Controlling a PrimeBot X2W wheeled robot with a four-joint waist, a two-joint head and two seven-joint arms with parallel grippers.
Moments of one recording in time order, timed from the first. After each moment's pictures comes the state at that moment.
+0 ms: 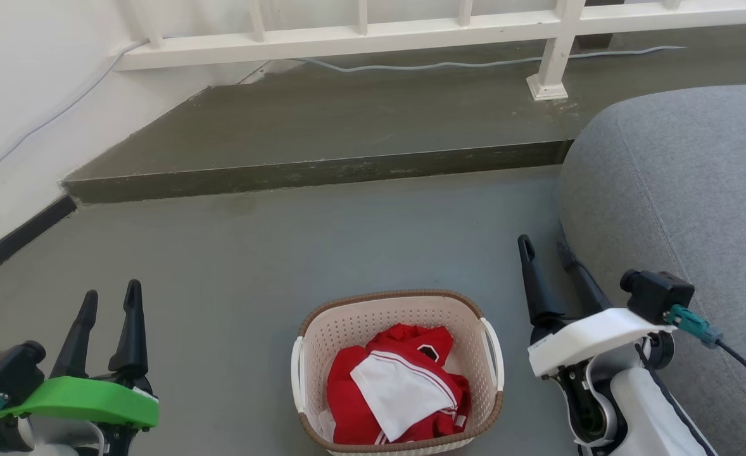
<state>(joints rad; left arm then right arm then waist) -0.02 0.18 -0.07 0.16 -0.68 -0.12 -0.20 -0.10 -0.04 0.29 0.20 0.55 0.00 -0.20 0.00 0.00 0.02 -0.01</state>
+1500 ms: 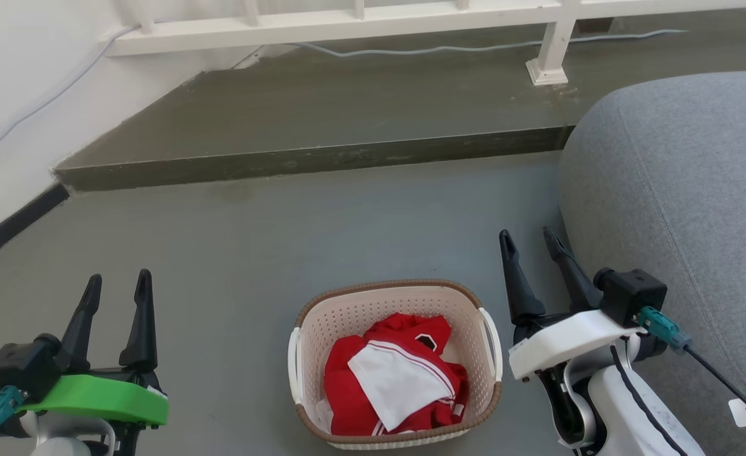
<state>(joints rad) -0.03 0.17 -0.08 0.12 -0.50 -0.12 -0.25 -0.12 -0.05 0.36 0.18 0.38 -0.08 -0.25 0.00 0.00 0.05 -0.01</state>
